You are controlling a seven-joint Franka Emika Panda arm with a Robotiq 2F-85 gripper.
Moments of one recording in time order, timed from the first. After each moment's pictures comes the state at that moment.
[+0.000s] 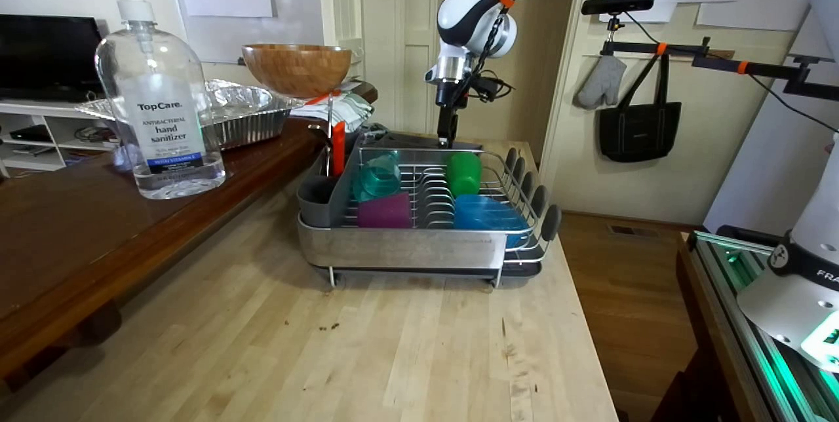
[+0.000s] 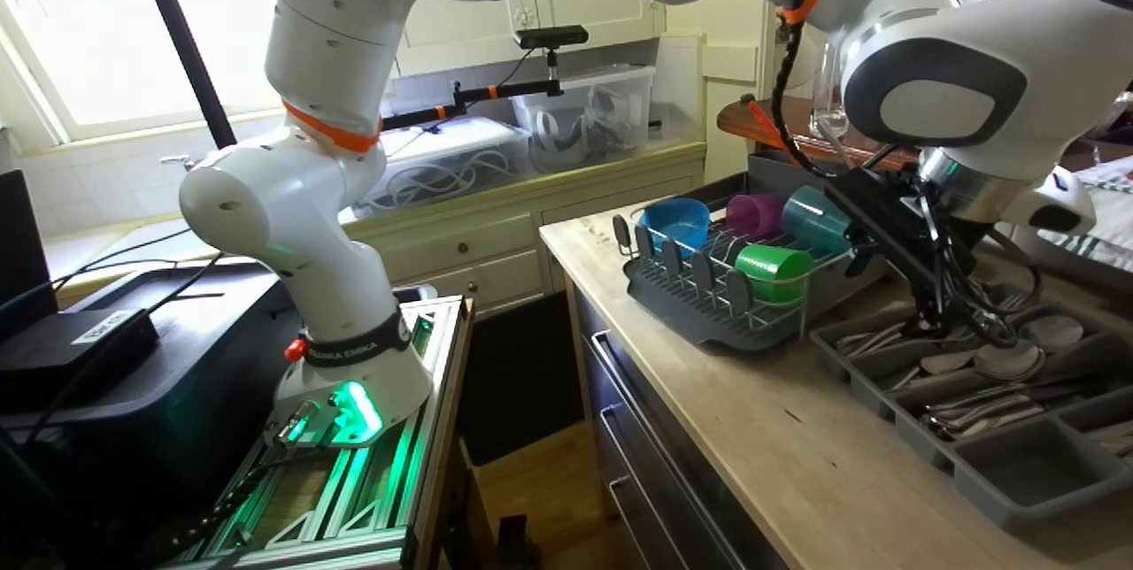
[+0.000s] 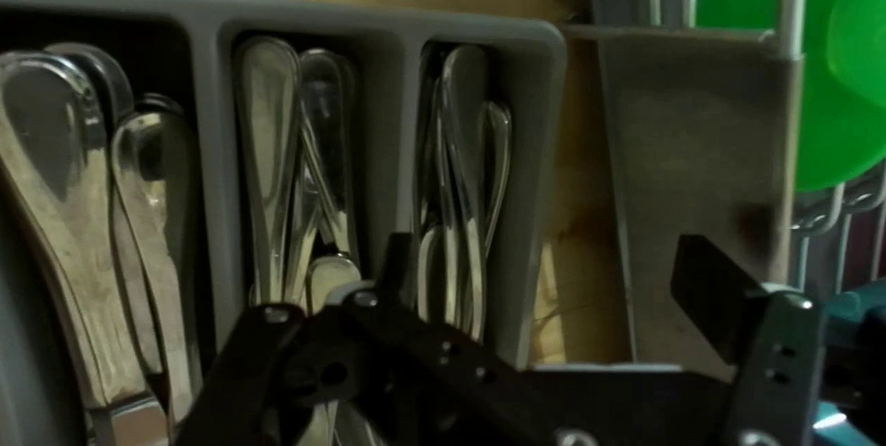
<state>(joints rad) -0.26 0.61 -0.03 -1.56 0.35 1.99 -0.67</state>
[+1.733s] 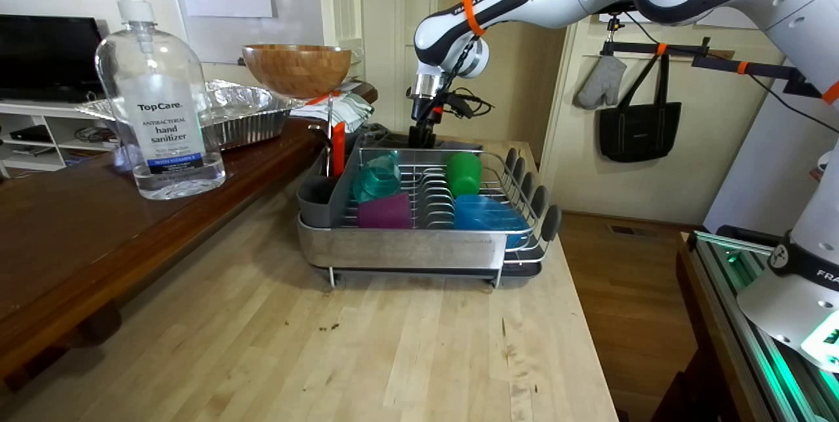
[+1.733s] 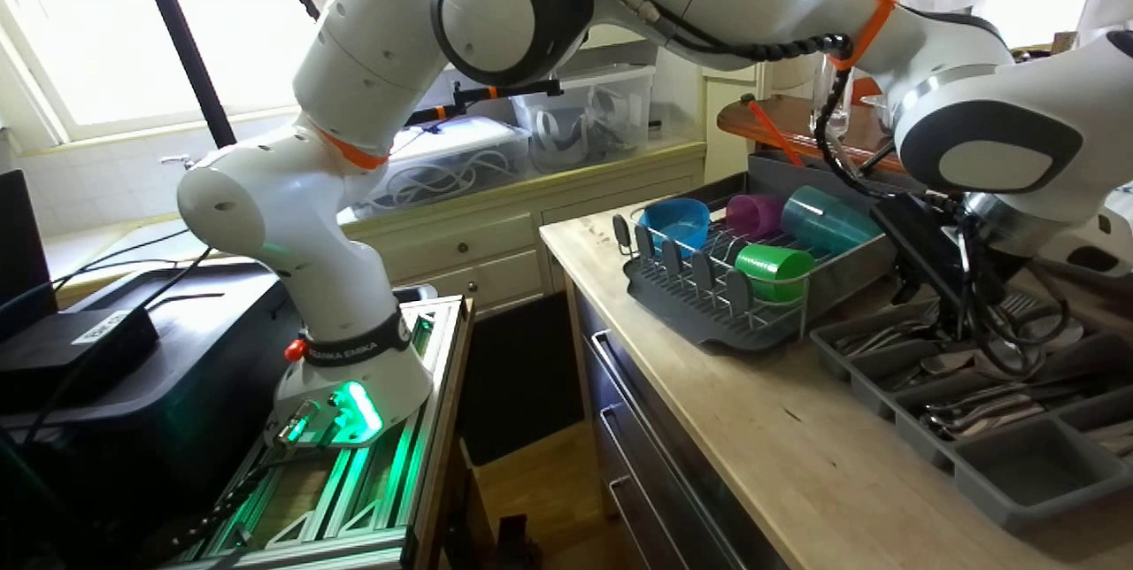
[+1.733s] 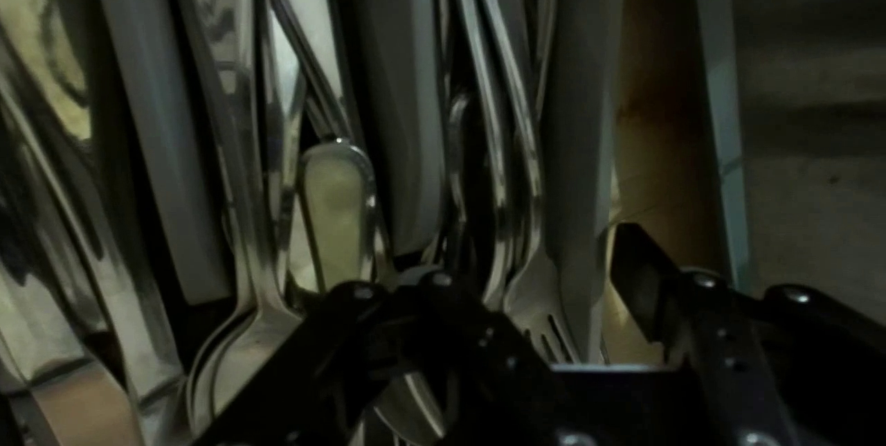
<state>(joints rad) -0.29 0.86 0.04 -1.24 0.36 1.95 -0.51</state>
